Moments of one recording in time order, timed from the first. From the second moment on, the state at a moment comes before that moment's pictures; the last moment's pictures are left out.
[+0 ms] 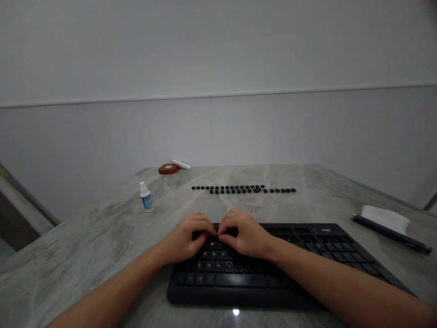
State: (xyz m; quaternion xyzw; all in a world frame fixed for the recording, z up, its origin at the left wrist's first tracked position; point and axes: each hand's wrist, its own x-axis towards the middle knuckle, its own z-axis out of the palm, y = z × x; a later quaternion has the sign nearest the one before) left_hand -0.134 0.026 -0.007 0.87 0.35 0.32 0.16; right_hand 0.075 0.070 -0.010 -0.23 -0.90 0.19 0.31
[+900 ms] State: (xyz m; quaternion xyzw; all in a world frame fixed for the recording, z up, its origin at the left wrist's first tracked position) left_hand -0.136 0.026 -0.007 0.90 0.29 0.31 0.12; right_hand 0.074 0.073 -0.010 -0.29 -0.88 0.22 0.31
